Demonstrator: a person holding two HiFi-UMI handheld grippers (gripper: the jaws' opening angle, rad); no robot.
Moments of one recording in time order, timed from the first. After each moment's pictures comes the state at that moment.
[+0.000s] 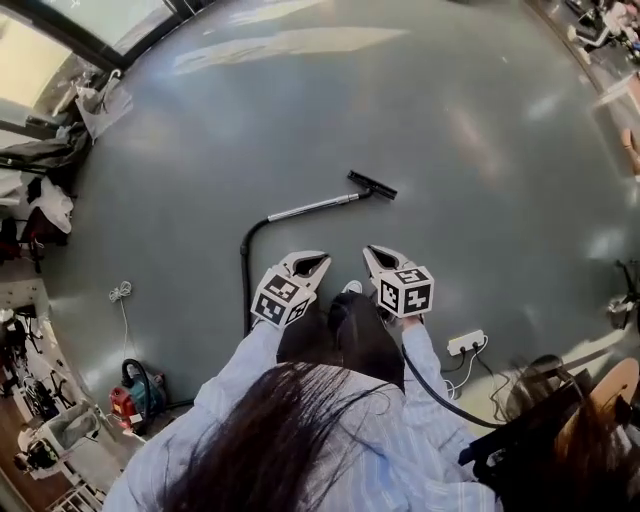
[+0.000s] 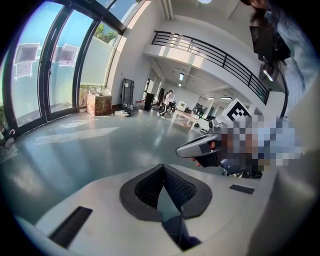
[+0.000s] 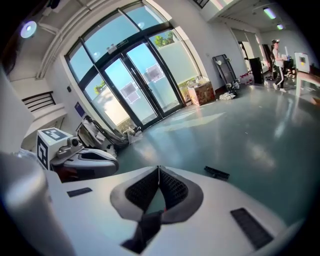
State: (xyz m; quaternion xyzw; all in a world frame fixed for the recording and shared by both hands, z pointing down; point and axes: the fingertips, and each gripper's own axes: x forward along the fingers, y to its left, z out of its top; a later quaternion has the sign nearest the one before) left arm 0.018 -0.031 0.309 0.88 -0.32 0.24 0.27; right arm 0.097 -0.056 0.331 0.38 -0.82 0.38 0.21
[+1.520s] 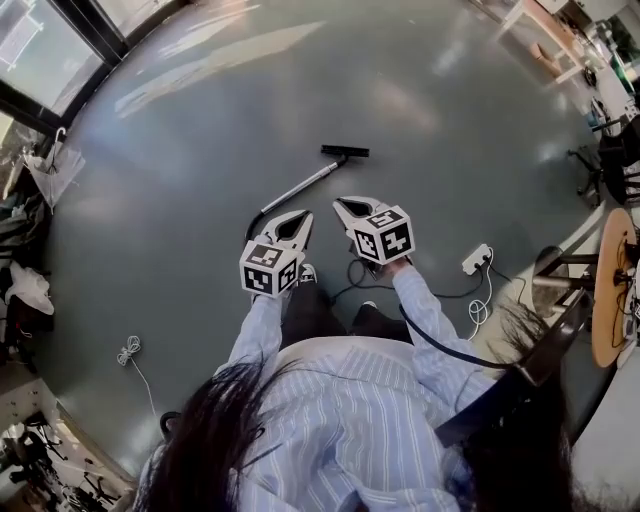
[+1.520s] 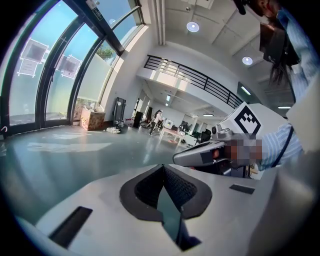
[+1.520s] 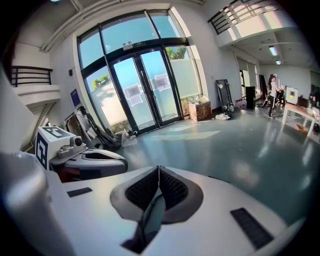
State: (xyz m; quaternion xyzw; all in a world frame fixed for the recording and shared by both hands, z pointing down) left arm -0.184 0.063 0.231 0.93 -0.27 0.12 0.23; right arm -0.125 0.052 0.239 0.47 -0.80 0.28 0.22
